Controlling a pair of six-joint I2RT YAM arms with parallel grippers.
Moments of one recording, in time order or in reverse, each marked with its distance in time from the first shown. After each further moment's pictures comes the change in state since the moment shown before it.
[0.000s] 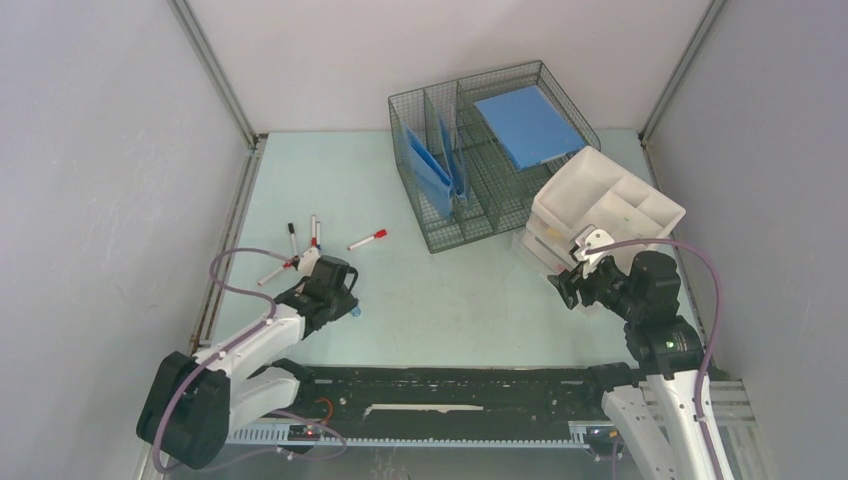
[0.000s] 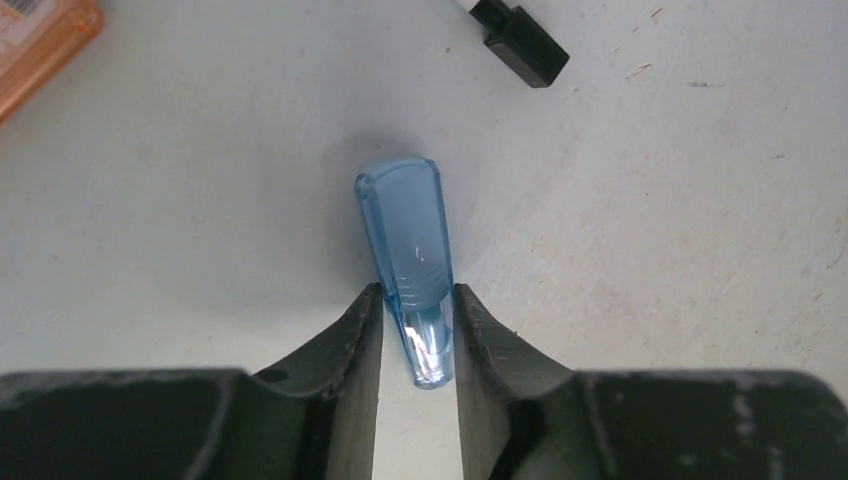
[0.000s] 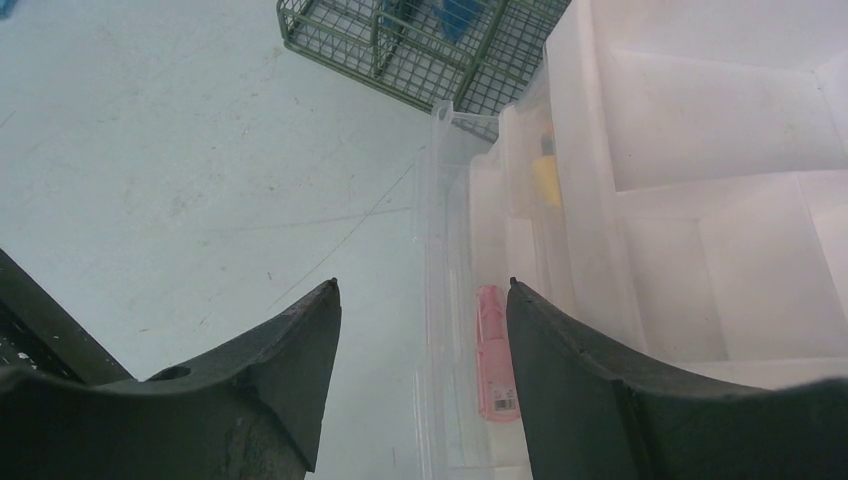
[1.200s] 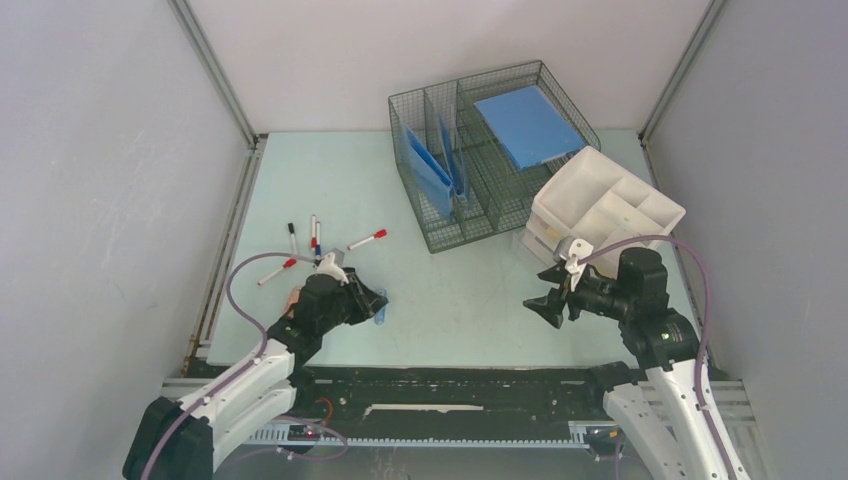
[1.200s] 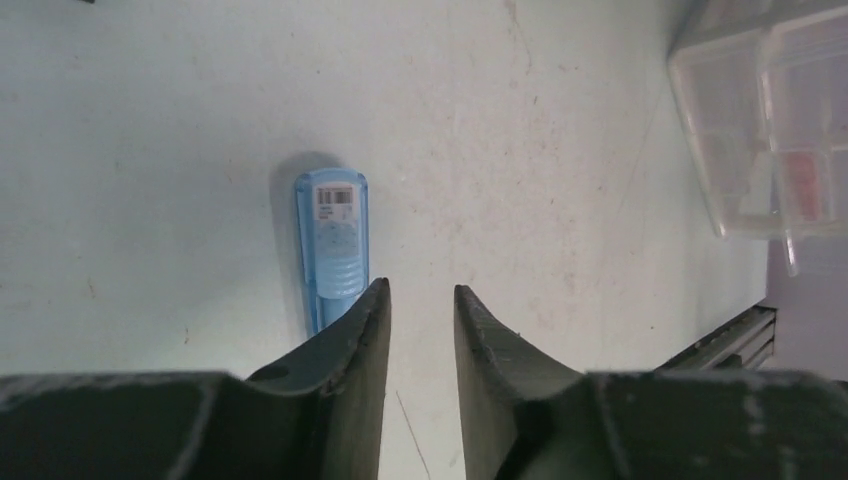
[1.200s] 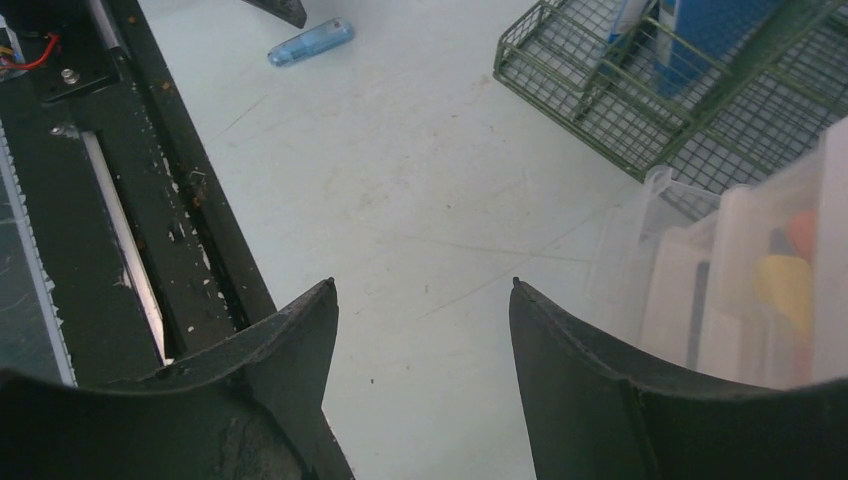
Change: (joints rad) left arm -0.037 -0.277 -0.216 0.401 0.420 0.138; right arm 0.084 0.042 0.001 -0.046 -0.303 0.020
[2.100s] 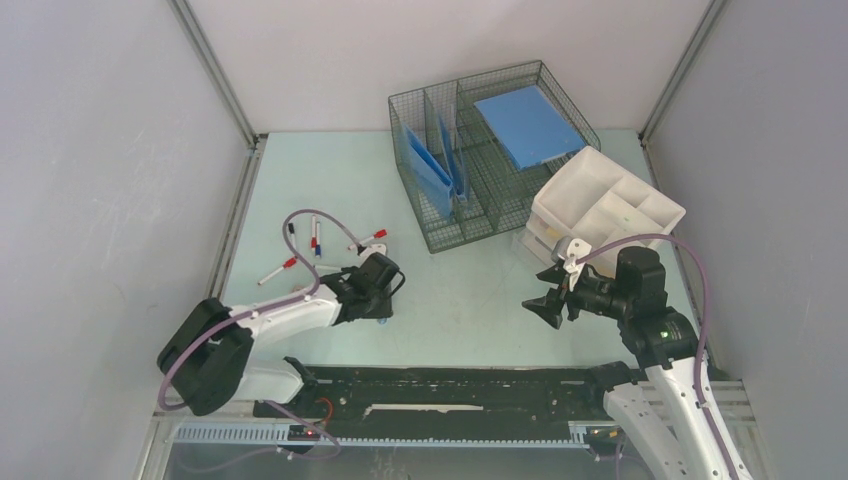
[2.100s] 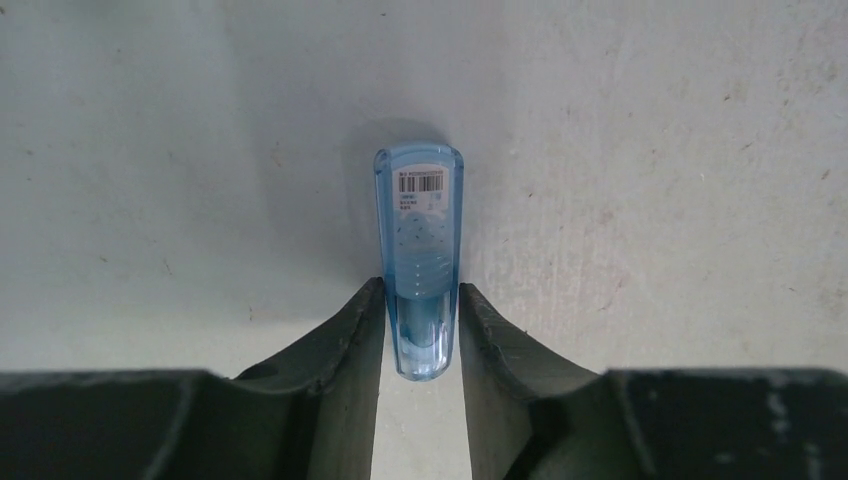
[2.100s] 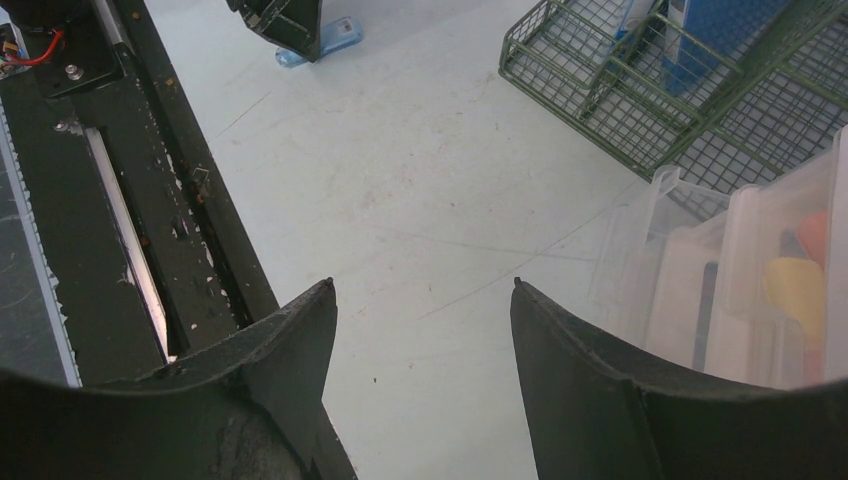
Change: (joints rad) left arm -0.273 0.520 0.405 -0.417 -0.372 0.121; right arm 0.018 0.016 0.000 -0.001 0.003 0.000
